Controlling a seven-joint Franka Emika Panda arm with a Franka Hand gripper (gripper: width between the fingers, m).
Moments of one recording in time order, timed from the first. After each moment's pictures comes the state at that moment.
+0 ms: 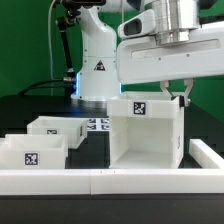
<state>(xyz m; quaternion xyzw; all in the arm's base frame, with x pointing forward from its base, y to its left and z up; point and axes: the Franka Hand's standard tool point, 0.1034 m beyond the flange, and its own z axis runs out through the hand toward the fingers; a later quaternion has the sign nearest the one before) 0.577 0.096 0.110 -0.96 0.27 -0.06 0.09</state>
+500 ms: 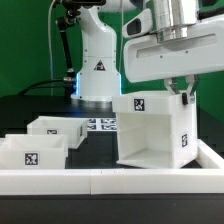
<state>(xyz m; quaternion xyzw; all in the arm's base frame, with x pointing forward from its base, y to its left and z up) 0.580 0.102 0.113 -0.90 0.42 -0.04 0.10</state>
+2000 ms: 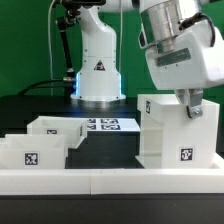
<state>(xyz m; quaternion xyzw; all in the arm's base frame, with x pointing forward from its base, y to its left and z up) 0.634 0.100 0.101 -0.74 0.66 0.03 0.15</state>
